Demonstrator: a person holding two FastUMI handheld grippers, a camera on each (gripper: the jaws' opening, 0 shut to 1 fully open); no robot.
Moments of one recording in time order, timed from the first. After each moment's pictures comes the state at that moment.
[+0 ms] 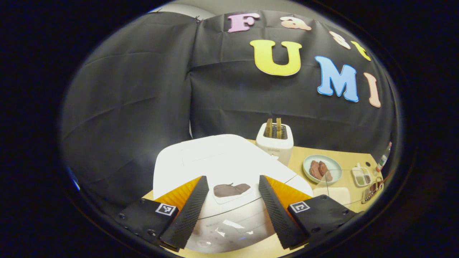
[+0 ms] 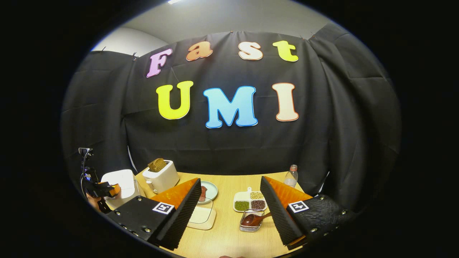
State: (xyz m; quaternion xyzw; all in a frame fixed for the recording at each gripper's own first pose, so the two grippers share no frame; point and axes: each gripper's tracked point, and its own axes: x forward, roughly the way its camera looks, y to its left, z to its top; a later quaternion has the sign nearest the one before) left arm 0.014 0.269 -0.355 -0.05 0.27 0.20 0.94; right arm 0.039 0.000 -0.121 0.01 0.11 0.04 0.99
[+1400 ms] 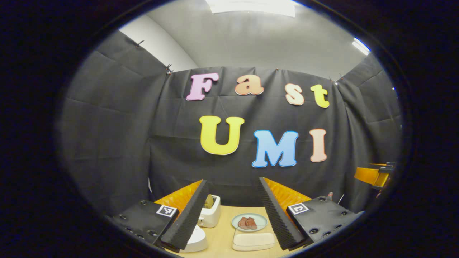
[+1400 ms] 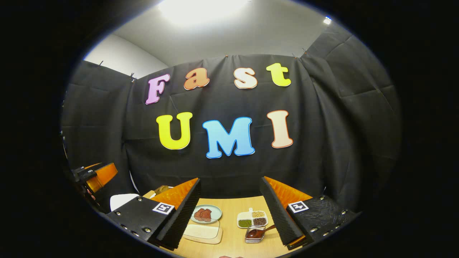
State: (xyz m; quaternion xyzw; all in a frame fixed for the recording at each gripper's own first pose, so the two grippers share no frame) left arm 0.005 0.053 -0.027 -0.04 0.02 0.05 1.00; right arm 0.013 0.016 -0.017 0.03 0.01 0.03 1.00
